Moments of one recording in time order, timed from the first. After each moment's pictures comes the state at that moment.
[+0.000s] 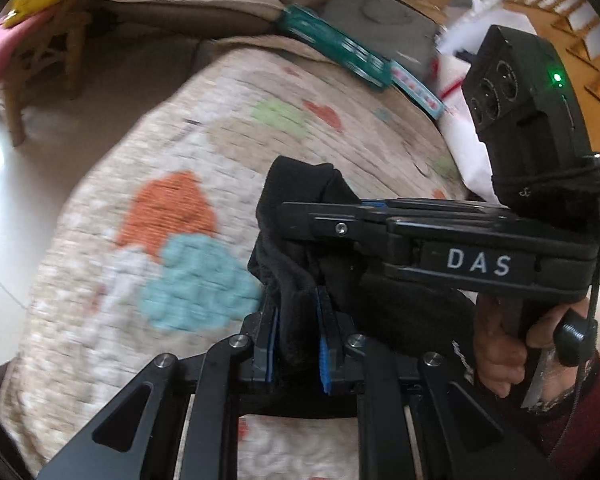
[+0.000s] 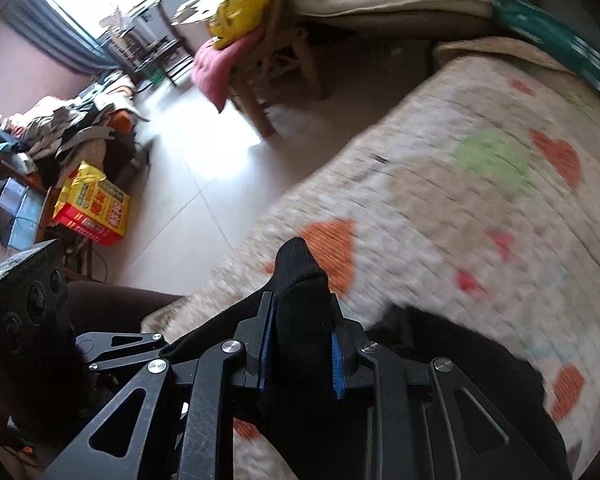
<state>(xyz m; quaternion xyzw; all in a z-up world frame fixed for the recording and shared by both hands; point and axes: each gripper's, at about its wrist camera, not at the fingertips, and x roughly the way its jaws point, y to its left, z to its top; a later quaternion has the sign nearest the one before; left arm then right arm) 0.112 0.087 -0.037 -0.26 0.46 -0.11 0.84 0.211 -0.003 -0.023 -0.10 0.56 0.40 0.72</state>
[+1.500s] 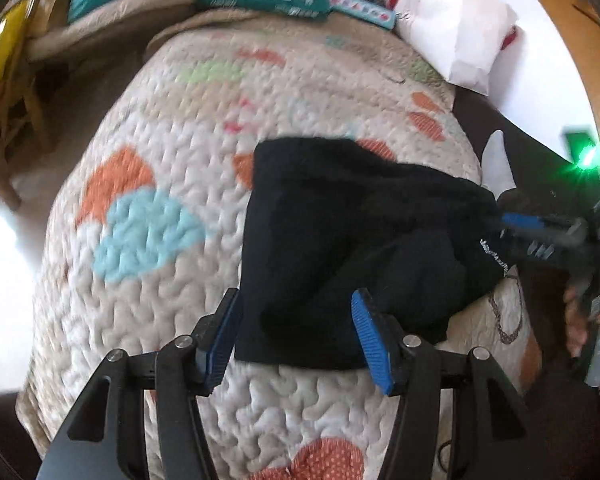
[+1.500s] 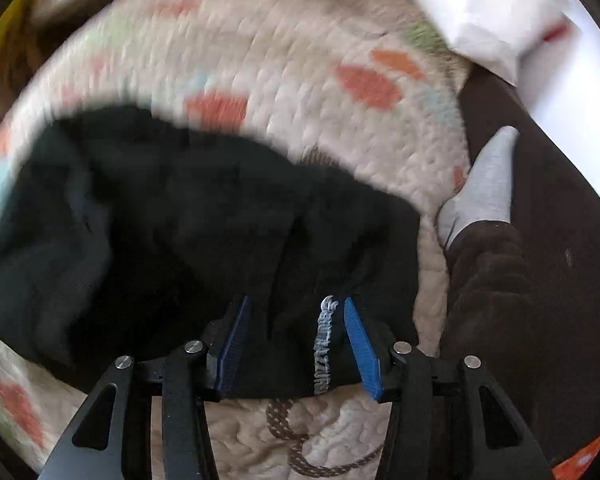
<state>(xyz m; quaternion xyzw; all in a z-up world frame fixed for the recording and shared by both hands) 0.077 0.006 -0.041 -0.08 0.50 -0.14 0.85 0.124 -0.233 -0.035 -0.09 0.55 -0.01 0.83</state>
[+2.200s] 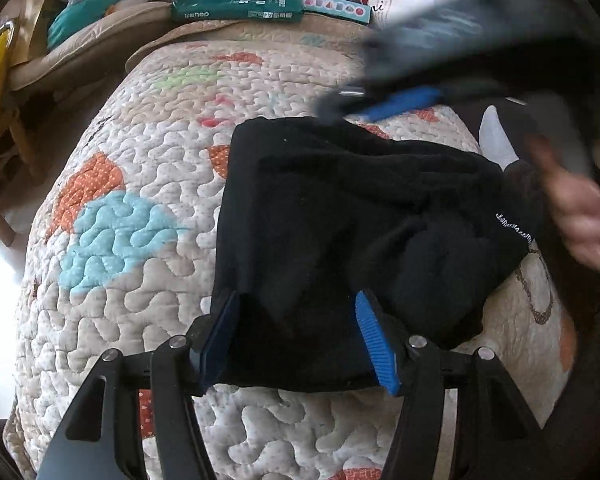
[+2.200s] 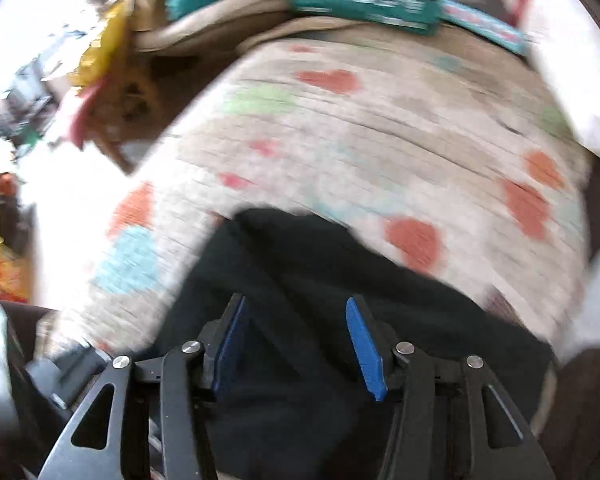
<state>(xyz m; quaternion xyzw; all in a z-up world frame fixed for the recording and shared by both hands) 0.071 -0.007 -0.082 -0.05 0.46 -0.16 0.87 0.197 -0.102 -0.042 -0.09 0.54 0.21 0.81</state>
